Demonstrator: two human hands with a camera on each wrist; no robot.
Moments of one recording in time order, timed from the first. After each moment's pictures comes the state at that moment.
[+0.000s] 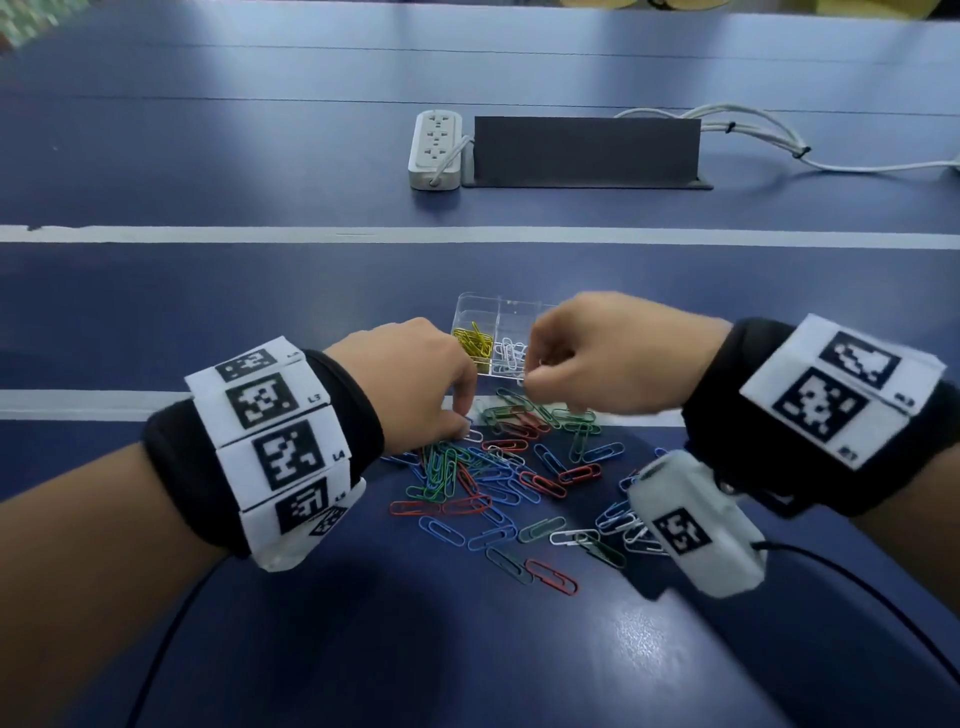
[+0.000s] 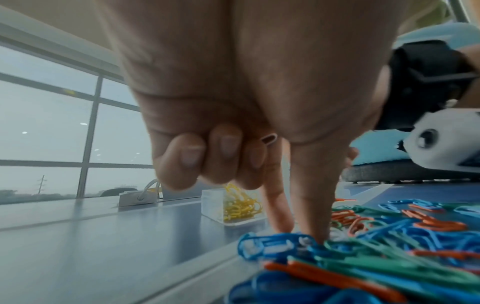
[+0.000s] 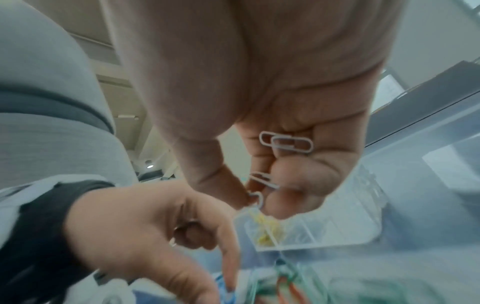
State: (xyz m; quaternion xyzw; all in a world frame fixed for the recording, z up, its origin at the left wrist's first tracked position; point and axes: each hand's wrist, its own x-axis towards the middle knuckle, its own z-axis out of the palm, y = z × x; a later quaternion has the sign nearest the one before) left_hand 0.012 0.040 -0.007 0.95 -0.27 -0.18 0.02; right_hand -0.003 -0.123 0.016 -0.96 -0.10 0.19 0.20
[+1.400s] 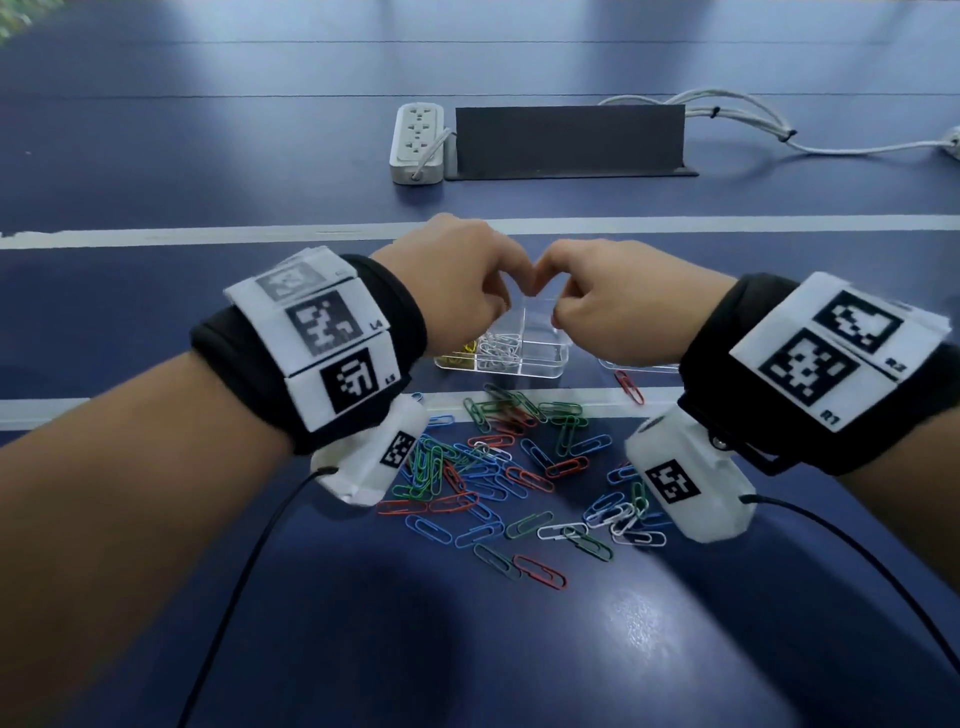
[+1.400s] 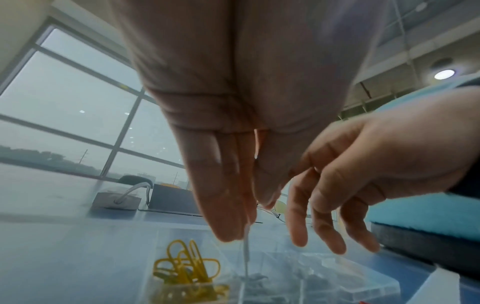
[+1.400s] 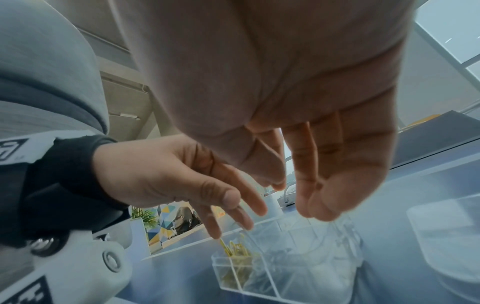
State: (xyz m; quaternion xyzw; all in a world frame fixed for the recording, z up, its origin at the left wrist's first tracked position) left_hand 0.043 0.004 0.018 0.94 -0.26 -0.09 0.20; right_hand 0.014 -0.141 0.023 -0.97 -0.03 0.14 0.19
